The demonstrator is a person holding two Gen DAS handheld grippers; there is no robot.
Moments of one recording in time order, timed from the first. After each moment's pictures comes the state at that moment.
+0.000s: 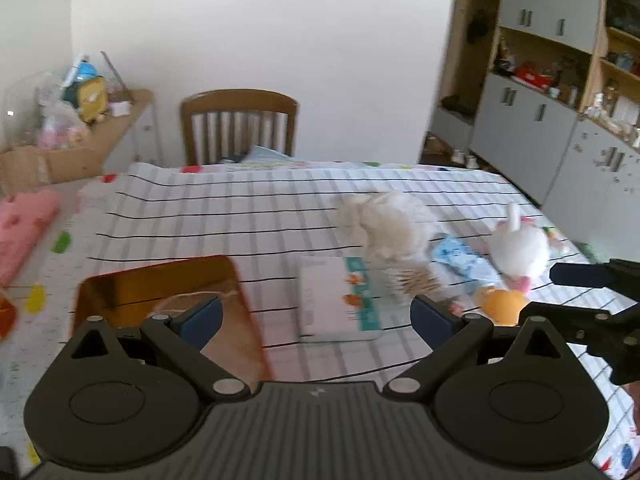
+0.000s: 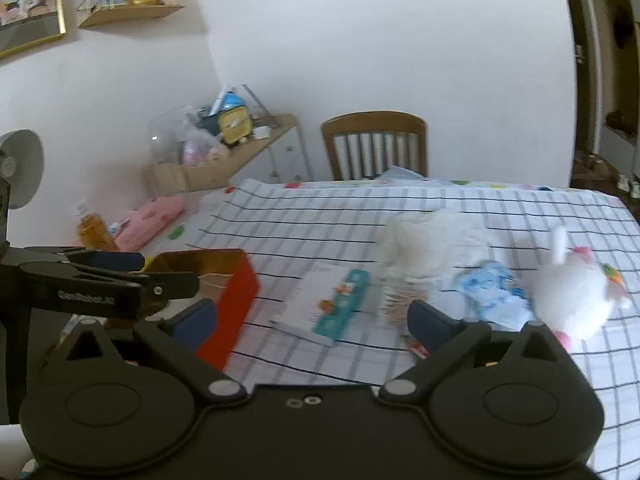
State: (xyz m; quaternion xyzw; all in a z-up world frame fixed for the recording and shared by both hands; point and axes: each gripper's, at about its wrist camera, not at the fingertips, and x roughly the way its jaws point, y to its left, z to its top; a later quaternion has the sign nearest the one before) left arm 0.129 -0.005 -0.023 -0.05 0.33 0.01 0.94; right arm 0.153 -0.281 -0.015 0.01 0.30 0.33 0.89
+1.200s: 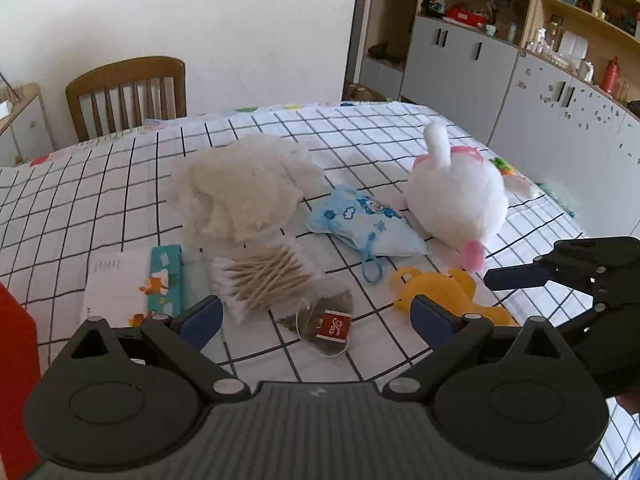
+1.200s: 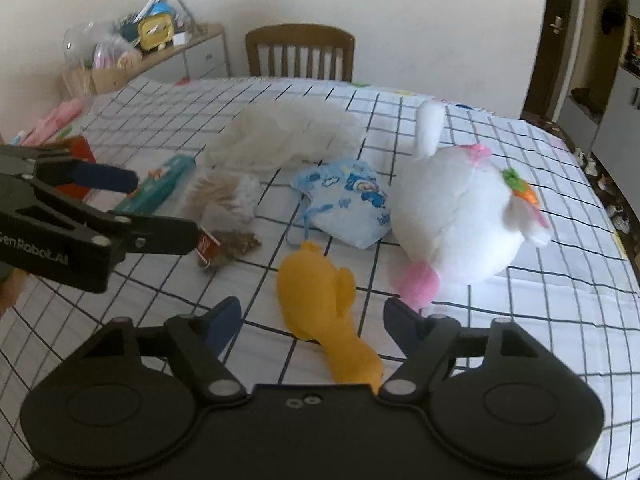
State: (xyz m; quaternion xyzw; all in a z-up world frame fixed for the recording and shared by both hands) left arm 0.244 -0.137 -0.116 -0.01 0.38 -0.09 0.92; right arm 0.238 -0.351 -0.109 -0.10 0.39 0.28 0.87
